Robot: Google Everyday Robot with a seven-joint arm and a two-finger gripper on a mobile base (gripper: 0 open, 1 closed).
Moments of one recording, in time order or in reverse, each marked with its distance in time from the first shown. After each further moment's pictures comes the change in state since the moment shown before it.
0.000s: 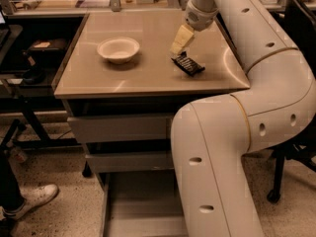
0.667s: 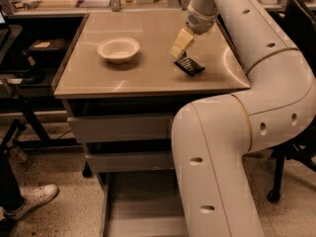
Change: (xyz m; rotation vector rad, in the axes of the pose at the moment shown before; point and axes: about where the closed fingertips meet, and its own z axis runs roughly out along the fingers) arm 0.008 0.007 0.008 -0.040 0.022 0.011
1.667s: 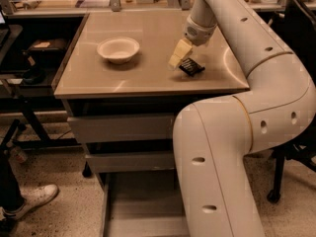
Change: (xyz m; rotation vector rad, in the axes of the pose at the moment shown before) arm 0.012 0.009 0.035 -0.081 0.027 0.031
